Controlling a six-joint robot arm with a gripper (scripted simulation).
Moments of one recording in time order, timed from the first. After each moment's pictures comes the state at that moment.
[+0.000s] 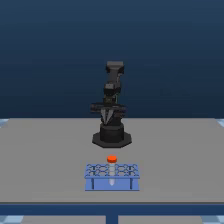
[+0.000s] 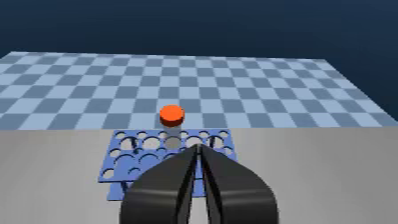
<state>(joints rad) -0.09 -0.91 1.23 0.00 -0.05 -0.06</state>
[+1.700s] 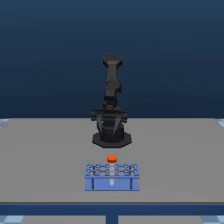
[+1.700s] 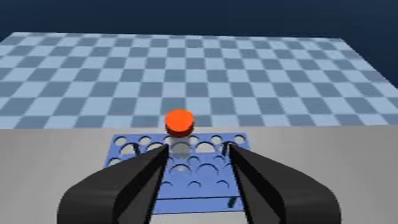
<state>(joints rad) -0.04 -0.61 1.11 0.19 -0.13 -0.23</state>
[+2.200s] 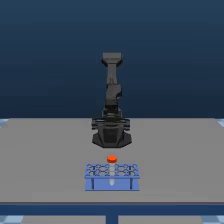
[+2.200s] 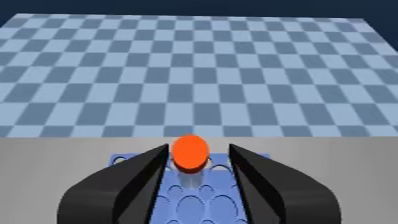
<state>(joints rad) -0.01 -0.33 0.92 0.12 -0.13 -0.13</state>
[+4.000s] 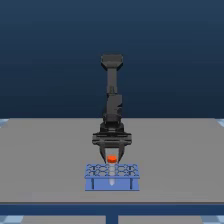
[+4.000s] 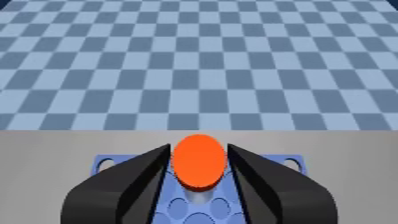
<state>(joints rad) 0.00 -0.09 0.86 0.00 -0.24 0.00</state>
